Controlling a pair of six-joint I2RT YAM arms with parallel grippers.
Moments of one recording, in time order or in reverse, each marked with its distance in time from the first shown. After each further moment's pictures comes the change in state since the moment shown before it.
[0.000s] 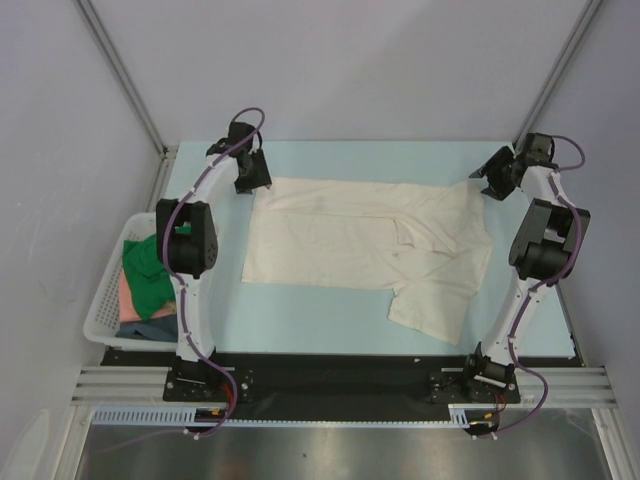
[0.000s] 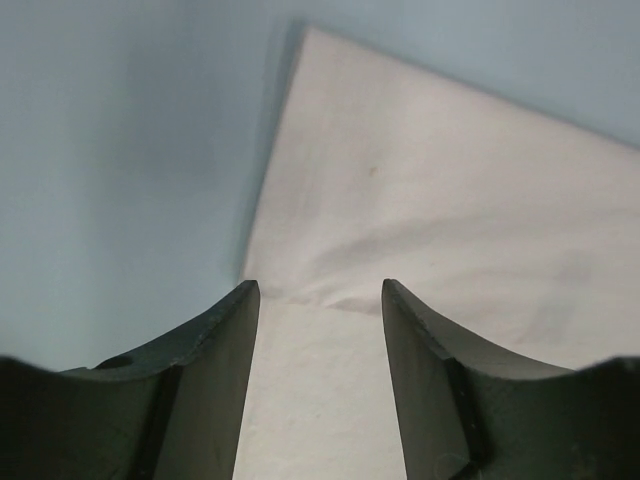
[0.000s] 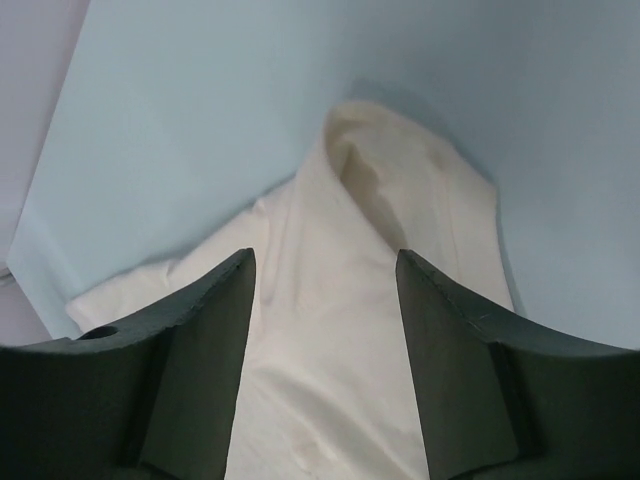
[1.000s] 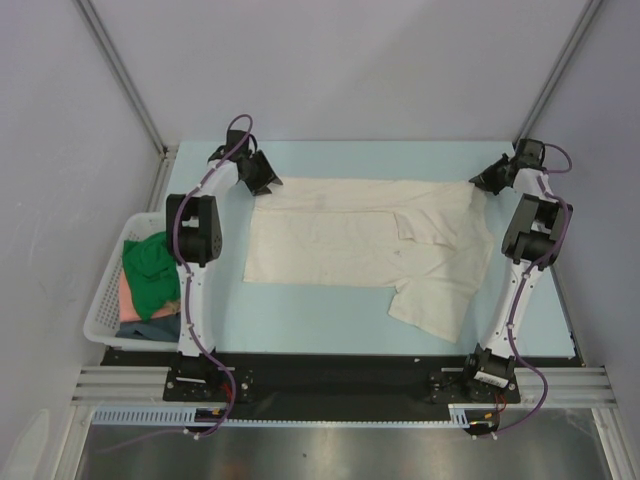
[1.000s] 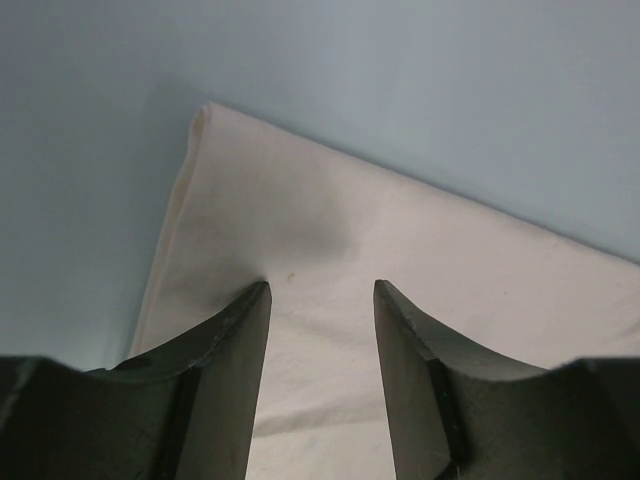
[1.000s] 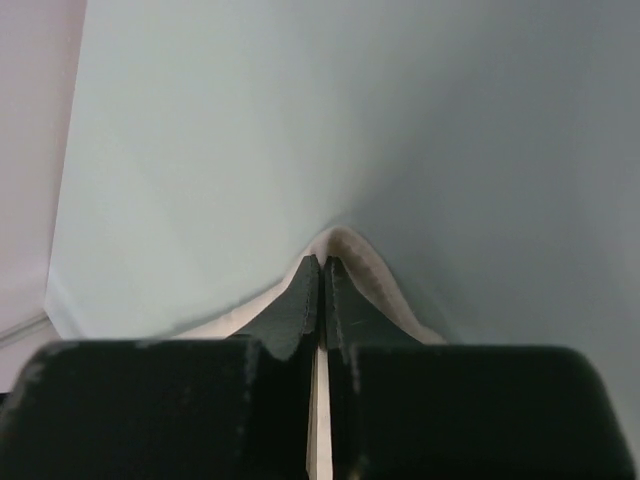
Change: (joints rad) left arm 0.057 0.216 0.130 0.167 0.320 -0.251; right arm -0.013 0.371 0.324 0.072 -0.072 0.088
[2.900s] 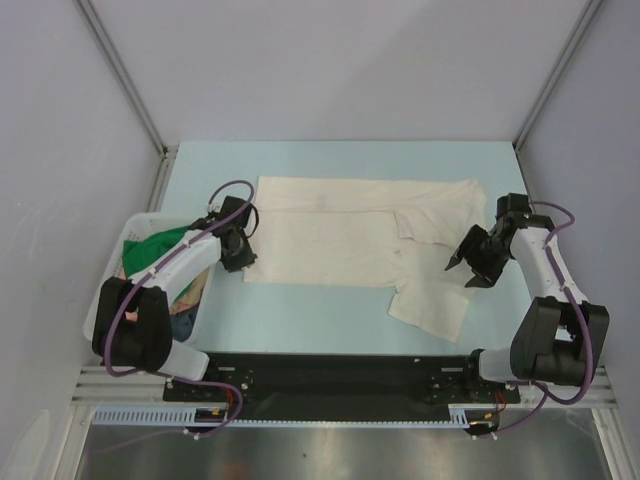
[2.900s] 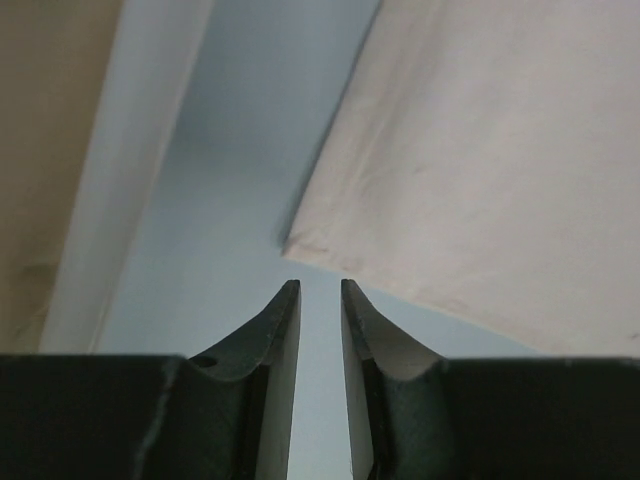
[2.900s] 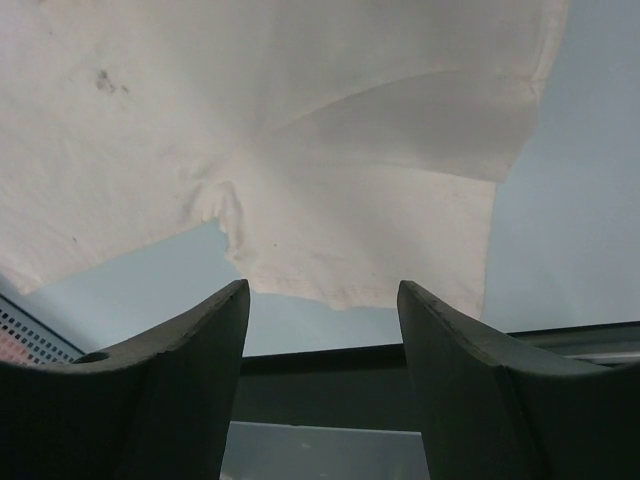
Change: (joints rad) left arm -0.194 -0.979 -1.060 -0.143 -0.457 0.013; right arm 0.169 -1.144 -1.043 -0.591 0.165 -0.169
